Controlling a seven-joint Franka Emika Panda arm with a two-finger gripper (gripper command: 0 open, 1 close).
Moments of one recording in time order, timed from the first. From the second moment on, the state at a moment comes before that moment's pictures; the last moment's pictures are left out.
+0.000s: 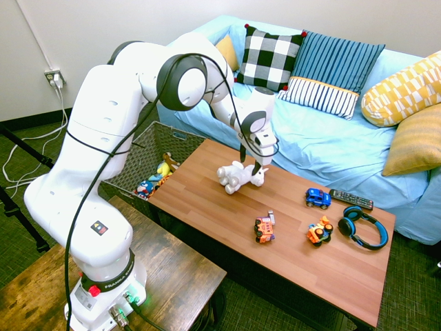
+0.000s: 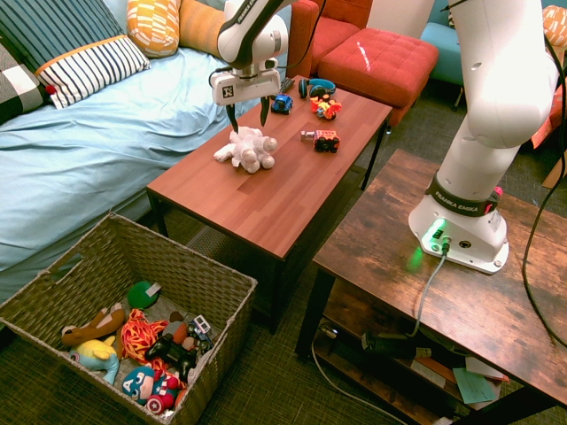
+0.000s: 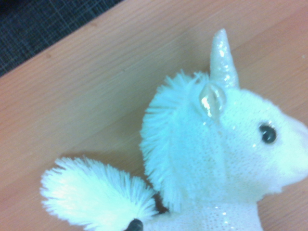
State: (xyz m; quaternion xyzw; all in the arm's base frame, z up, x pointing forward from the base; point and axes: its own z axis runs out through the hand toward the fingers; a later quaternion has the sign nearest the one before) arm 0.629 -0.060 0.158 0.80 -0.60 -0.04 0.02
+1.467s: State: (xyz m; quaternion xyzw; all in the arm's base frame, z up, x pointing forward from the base) arm 0.635 -0.065 0.101 0.78 -0.63 -0.06 0.01
